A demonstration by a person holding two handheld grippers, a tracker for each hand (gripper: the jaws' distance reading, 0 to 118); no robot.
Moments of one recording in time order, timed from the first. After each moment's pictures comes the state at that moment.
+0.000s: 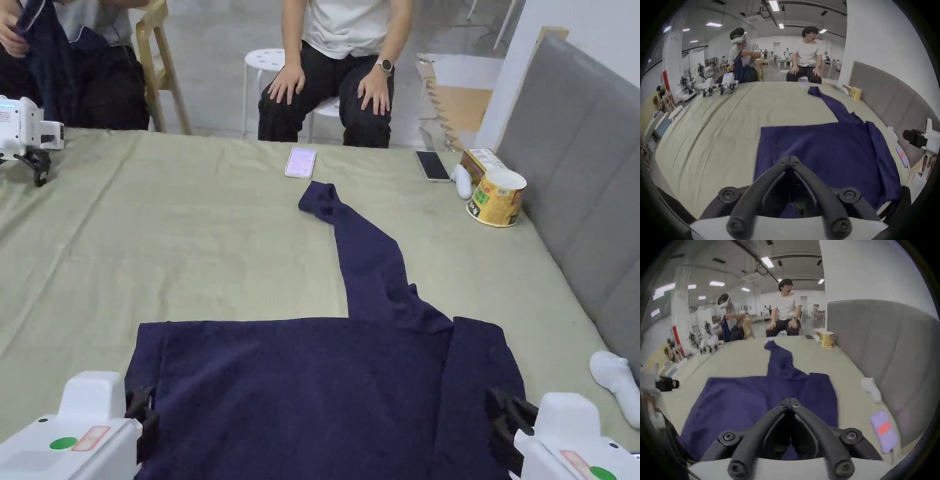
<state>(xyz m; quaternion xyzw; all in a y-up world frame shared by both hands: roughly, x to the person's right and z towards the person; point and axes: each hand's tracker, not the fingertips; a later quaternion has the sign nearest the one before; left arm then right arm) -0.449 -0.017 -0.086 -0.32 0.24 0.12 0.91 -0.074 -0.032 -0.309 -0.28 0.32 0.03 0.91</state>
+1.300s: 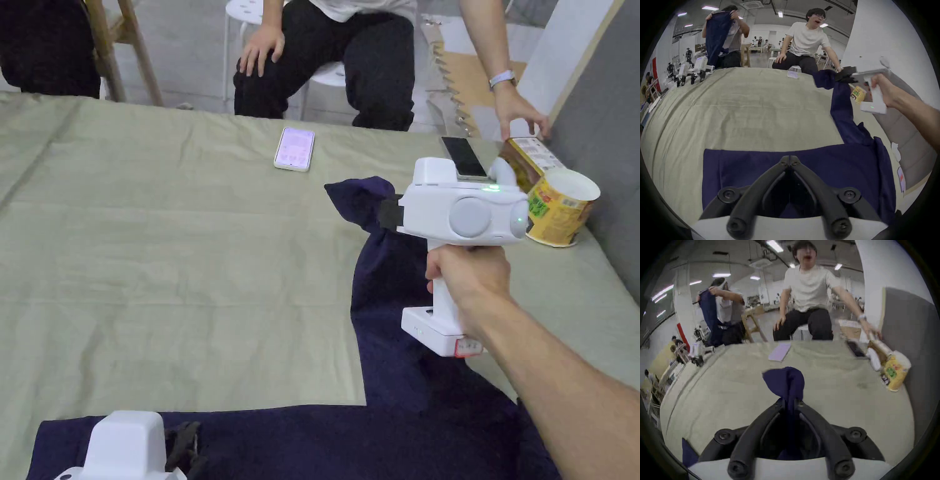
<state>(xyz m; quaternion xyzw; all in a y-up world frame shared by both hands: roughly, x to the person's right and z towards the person) -0.507 -0.082 -0.249 -0.34 0.20 0.19 0.90 -0.387 -0.038 -0.654 -0.31 0.38 0.07 0.87</state>
